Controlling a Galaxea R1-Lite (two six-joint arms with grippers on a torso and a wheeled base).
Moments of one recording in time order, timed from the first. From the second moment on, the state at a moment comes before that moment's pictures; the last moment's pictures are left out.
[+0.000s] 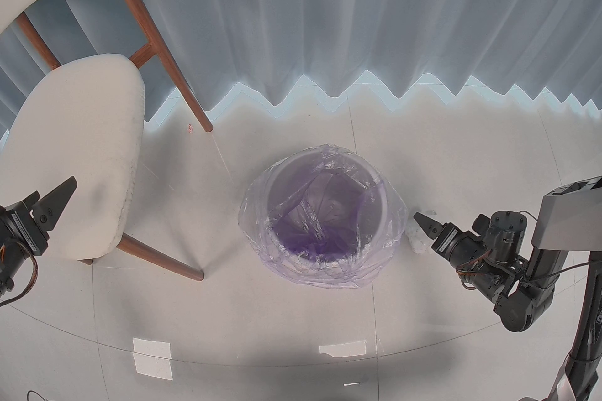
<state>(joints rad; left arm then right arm) -0.11 0.93 -0.43 -0.44 0.04 -0.27 0.33 2.19 -0.41 -1.53 -0.04 0.72</state>
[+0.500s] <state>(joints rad) -0.06 0.92 -0.42 -0.44 0.04 -0.27 0.35 2.21 -0.45 -1.52 -0.01 0.72</state>
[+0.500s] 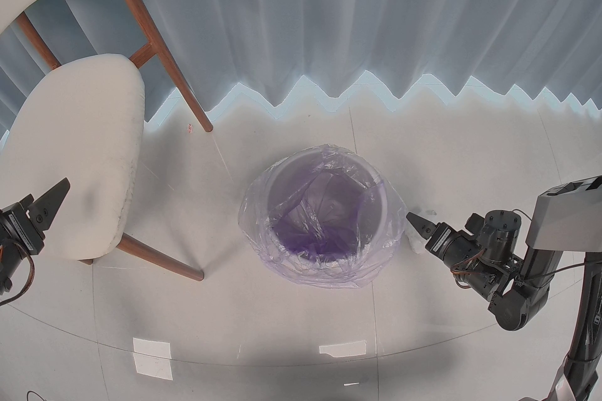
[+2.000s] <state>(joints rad) -0.03 0.91 -0.40 -0.44 0.05 -0.25 0.33 2.45 -0.77 -1.31 -0.01 0.71</state>
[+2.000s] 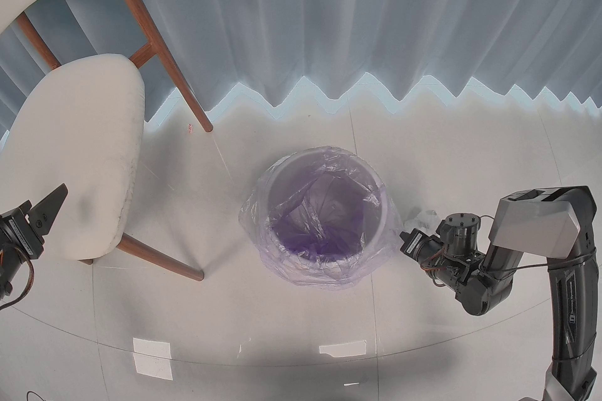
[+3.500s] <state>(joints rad) -0.01 0.85 -0.37 -0.44 0.05 -0.23 0.41 1.93 -0.86 -0.38 0.03 1.13</state>
